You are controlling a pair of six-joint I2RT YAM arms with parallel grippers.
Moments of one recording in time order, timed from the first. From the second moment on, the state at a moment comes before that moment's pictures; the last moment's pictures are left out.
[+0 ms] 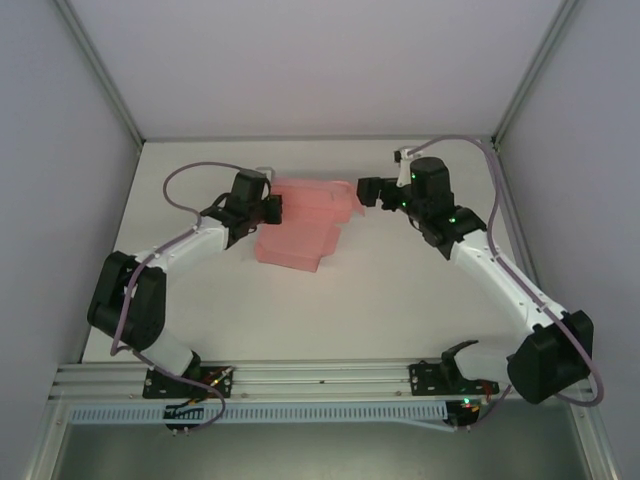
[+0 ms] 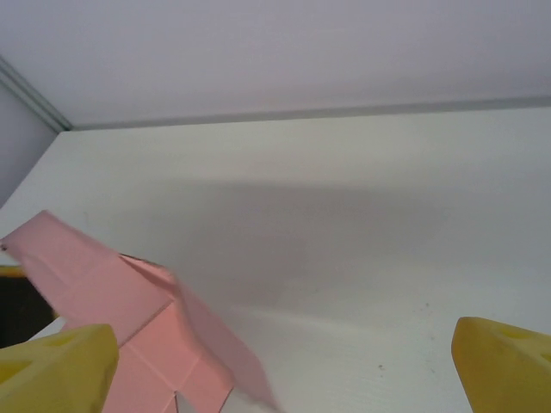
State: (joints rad) left arm -0.50 1.58 1.06 -0.18 -0.06 -0.35; right arm 0.44 1.26 1.09 -0.30 -0.06 0.30
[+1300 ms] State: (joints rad) left arm -0.51 1.60 1.08 -0.19 -0.08 -0.31; right arm 0.49 1.53 1.24 -0.39 -0.12 0.19
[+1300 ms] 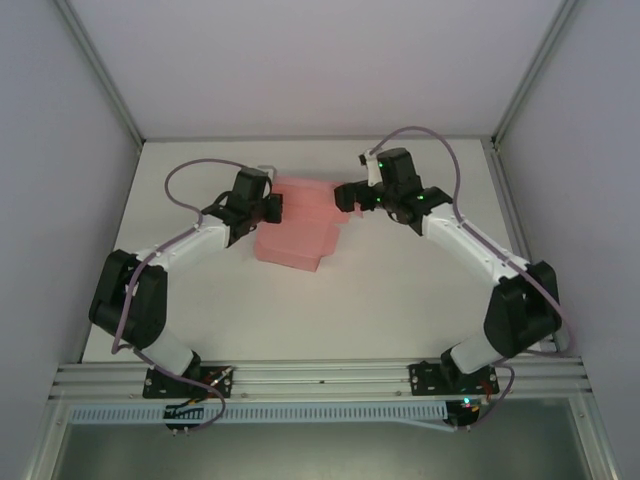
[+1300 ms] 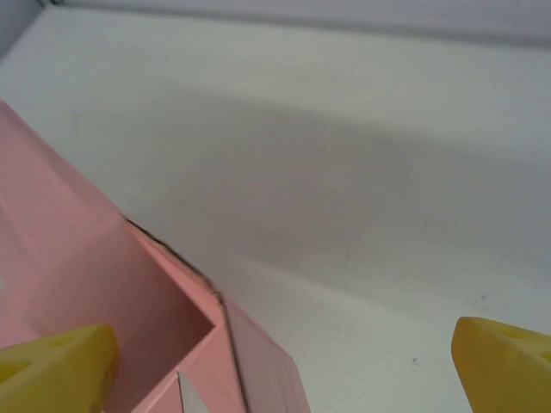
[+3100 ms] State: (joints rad) left arm -0.50 1.59 1.09 -0.15 0.00 -0.35; right arm 0.52 1.44 1.01 -0.16 0.06 0.31
